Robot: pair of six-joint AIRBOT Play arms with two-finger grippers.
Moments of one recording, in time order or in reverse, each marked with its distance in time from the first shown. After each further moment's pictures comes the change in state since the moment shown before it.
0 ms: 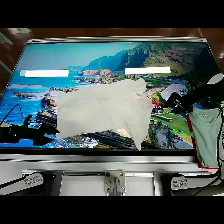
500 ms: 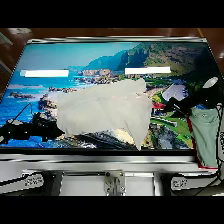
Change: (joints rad) left arm -0.144 -0.066 -0.010 -0.077 0.119 -0.010; right arm 0.027 0.001 -0.090 -0.071 -0.008 0.019
